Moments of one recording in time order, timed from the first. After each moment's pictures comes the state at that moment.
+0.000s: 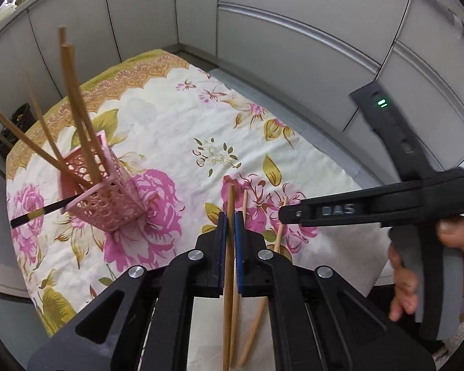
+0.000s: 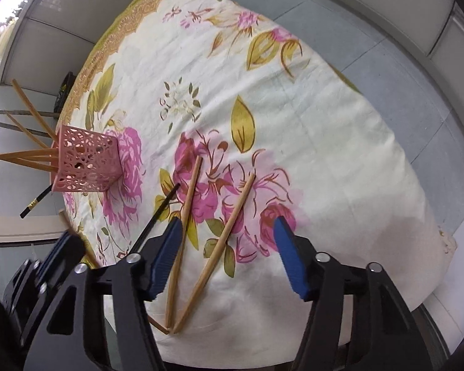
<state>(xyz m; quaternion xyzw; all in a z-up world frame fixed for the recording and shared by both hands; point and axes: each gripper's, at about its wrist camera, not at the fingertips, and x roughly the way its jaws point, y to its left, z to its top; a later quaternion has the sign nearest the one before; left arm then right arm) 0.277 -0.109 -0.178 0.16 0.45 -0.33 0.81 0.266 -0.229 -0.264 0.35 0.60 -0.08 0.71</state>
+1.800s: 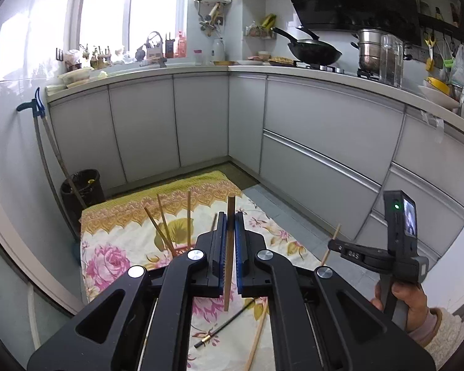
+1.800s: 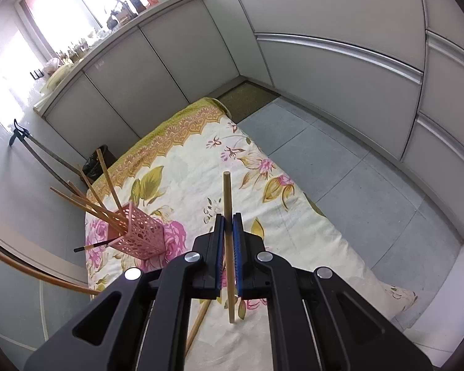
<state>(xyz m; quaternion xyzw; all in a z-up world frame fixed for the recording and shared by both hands) 0.215 -0.020 0.010 0.06 0.23 -0.26 0.94 0.210 -0.231 -0.111 0.27 0.36 -0.13 0.88</state>
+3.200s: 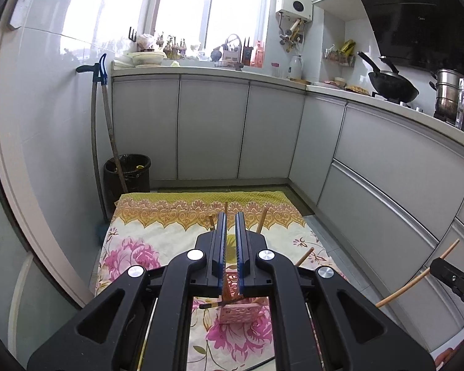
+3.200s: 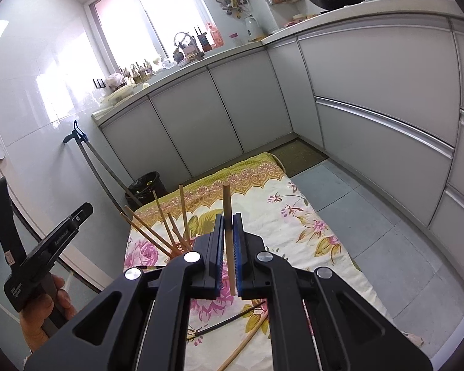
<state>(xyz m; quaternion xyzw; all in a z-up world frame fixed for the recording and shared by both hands) 0.281 0.019 -0.032 -0.03 0.21 -0.12 0.97 0.192 -0.171 -0.036 0.21 0.24 -0.04 0.95</state>
